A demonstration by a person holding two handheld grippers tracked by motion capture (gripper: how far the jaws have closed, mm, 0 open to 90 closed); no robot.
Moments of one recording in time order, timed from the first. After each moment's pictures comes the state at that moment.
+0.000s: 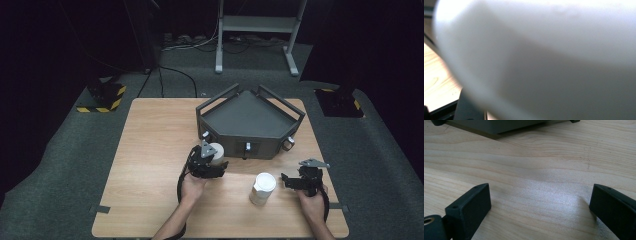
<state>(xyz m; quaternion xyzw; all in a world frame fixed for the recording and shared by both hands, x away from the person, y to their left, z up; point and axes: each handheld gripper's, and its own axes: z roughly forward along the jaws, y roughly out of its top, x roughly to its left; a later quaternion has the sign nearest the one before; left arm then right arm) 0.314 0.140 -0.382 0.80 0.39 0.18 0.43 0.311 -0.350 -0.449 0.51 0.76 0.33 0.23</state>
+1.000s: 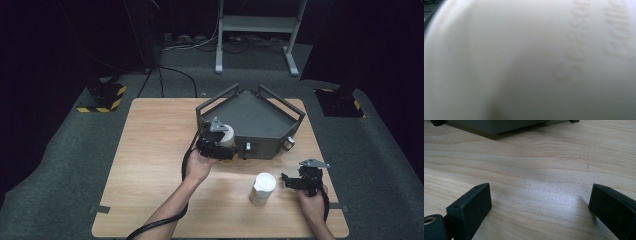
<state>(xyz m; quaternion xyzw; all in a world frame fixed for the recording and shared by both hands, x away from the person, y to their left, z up) 0.358 0.130 -0.303 0.83 0.34 0.13 0.43 0.310 -0.350 -0.450 0.51 0.76 0.33 0.23</state>
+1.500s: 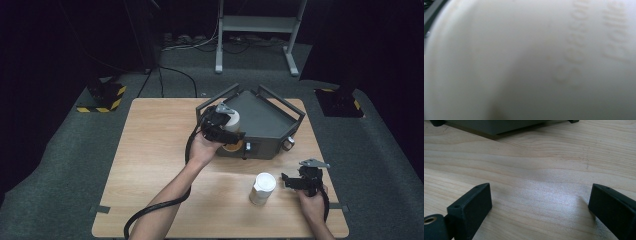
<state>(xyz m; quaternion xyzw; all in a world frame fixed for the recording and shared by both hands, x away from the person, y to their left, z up) 0.390 0.120 -0.268 0.83 0.33 0.13 0.43 0.310 -0.350 -0.450 0.51 0.76 0.33 0.23</state>
